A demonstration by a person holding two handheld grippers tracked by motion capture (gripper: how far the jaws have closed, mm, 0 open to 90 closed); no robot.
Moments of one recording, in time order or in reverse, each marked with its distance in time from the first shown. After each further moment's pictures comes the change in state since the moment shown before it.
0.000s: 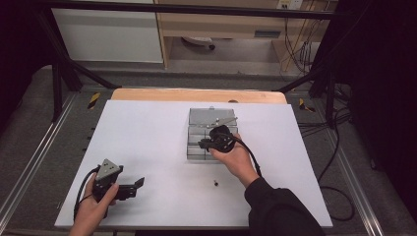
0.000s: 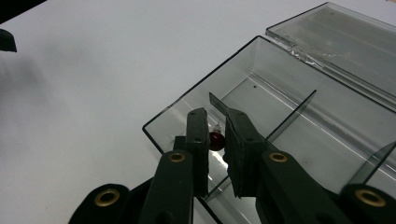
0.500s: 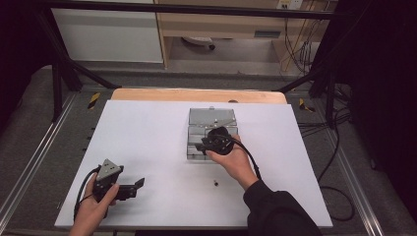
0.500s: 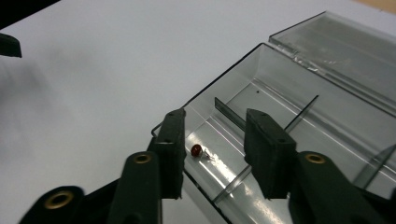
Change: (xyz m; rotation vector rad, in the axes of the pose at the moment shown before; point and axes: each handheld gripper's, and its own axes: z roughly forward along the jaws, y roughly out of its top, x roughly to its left) left arm 0.000 0.000 0.001 0.005 0.000 0.008; right arm 0.009 0.000 -0.003 -0.027 -0.019 -0.009
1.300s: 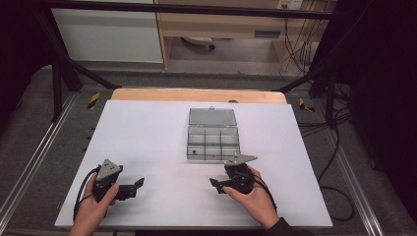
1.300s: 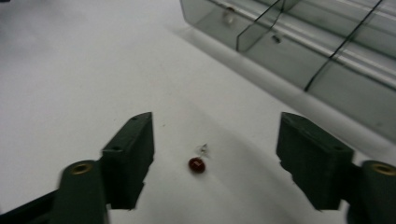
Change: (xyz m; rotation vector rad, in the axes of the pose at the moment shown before) left arm 0.000 0.001 -0.001 0.004 0.012 0.015; right arm 0.032 -0.096 -0.049 0.042 -0.060 0.040
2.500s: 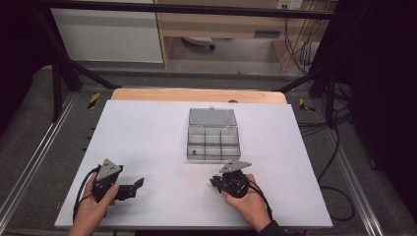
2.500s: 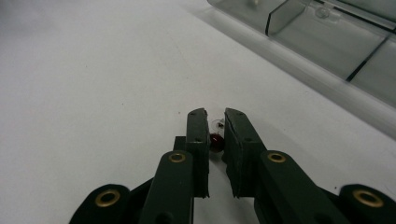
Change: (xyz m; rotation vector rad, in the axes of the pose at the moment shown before) left arm 0.000 0.000 -0.001 0.003 -0.001 0.008; right arm 0.008 -0.014 0.016 0.000 0.031 -0.043
